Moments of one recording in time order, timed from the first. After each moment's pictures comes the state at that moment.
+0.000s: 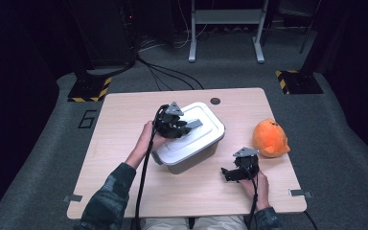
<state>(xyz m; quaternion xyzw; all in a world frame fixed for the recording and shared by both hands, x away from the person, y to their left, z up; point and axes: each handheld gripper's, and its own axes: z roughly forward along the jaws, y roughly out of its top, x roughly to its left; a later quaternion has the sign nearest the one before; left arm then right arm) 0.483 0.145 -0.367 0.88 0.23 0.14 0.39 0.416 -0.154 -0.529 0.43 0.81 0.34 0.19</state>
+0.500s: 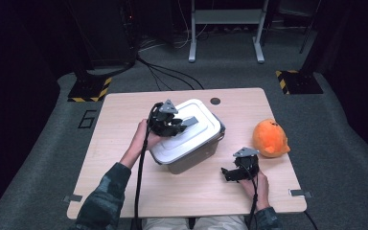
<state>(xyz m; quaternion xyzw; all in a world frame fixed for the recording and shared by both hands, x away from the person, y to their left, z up) 0.480 0.158 -0.358 0.88 0.24 0.15 0.39 0.416 -0.154 -0.529 0.43 0.81 0.34 0.19</state>
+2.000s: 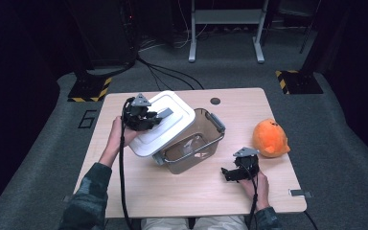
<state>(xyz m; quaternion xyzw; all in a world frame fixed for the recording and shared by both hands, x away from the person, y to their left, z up) 0.485 0.230 -0.343 0.85 0.31 0.20 0.38 0.416 -0.154 -0.529 0.44 0.81 0.34 0.19</state>
